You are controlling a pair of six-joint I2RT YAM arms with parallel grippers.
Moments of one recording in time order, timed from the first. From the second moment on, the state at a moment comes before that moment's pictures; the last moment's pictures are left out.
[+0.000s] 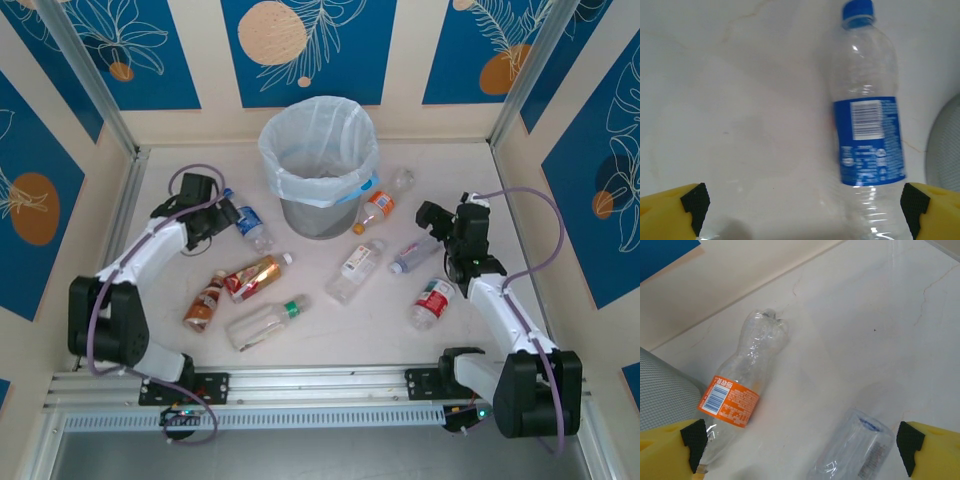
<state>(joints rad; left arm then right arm) -0.20 1.52 1.10 -0.60 -0.10 -0.74 0.02 1.05 0.62 -0.08 0.09 0.49</state>
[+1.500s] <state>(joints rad) -0.27 1.98 1.36 -0.59 -0.05 -0.69 0.02 0.98 0.66 -0.33 0.13 0.56</state>
